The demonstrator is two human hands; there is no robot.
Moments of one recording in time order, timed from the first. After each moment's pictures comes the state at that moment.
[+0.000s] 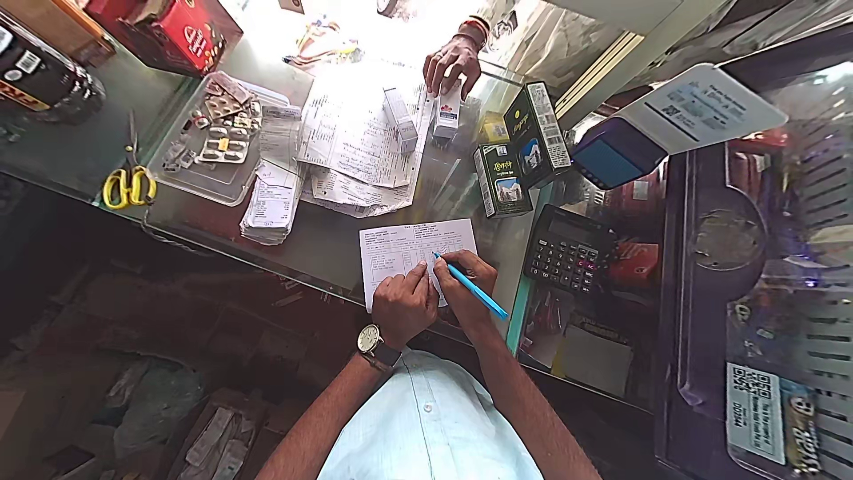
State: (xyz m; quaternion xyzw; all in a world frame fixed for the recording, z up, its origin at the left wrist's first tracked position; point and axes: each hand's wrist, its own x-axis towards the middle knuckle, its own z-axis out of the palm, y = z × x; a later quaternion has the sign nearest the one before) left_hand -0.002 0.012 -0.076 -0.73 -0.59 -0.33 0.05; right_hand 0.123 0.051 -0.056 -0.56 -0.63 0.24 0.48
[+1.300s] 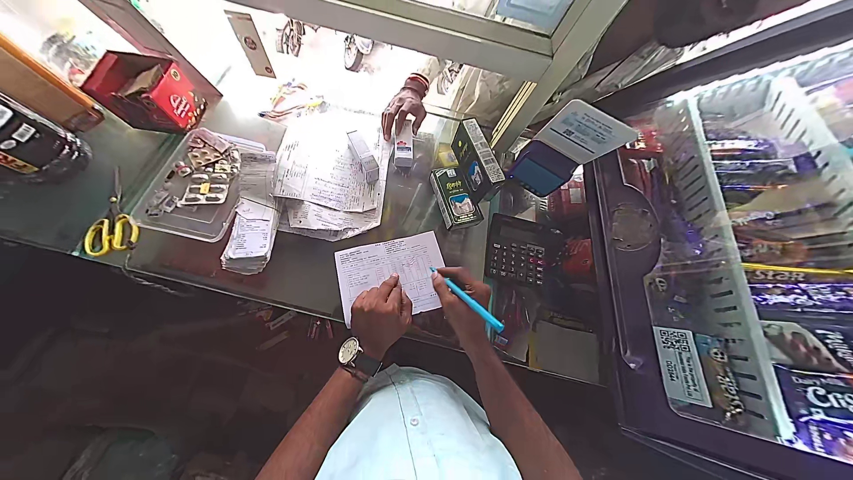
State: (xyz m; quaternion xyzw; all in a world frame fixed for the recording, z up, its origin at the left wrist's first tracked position) left_hand -0.003 0.014 -0.079 -0.74 -0.58 -0.33 0.07; right_hand 0.160 0.028 -0.038 -0.58 -0.58 0.25 0.52
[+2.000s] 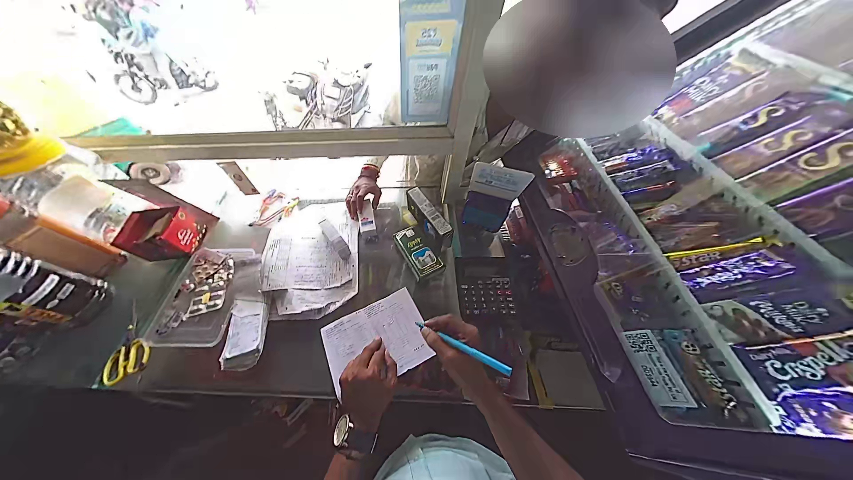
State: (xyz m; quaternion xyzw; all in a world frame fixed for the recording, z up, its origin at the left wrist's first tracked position) left_hand -0.004 0.013 -0.081 -0.74 -0.57 -0.35 0.07; right_hand 0.184 0.018 -0.018 -0.46 -0.52 0.35 0.63
